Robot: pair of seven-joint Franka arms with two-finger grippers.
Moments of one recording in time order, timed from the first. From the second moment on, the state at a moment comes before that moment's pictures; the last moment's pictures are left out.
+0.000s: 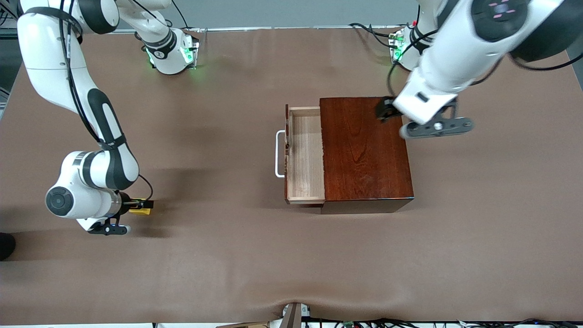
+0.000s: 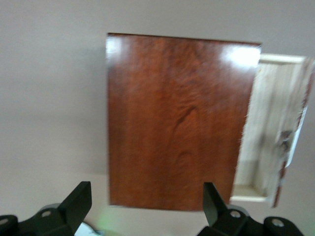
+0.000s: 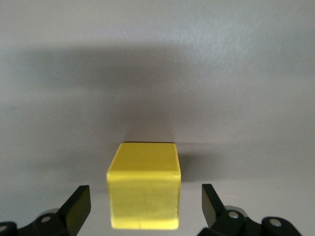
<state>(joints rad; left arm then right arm) -0.20 0.23 -0.34 -1.37 0.01 1.51 -0.65 0.00 0.70 -0.05 -1.60 0.05 2.13 -0.04</state>
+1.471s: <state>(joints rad) -0.93 0.70 0.03 -1.07 0.07 1.92 -1.54 0.01 -0.02 -0.02 -1.58 0.05 1.52 -0.10</state>
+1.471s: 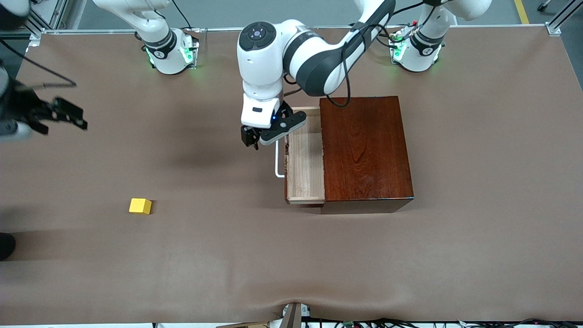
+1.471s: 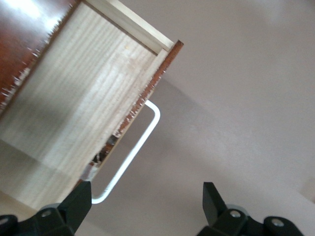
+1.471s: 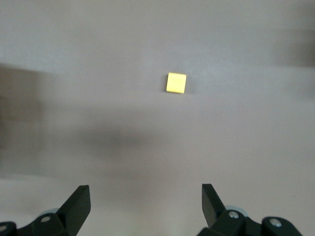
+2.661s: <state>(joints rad) -0.97 0.89 0.05 -1.07 0.07 2.08 -1.76 0.03 -0.02 -0.02 -1.58 0.04 1.53 -0.10</state>
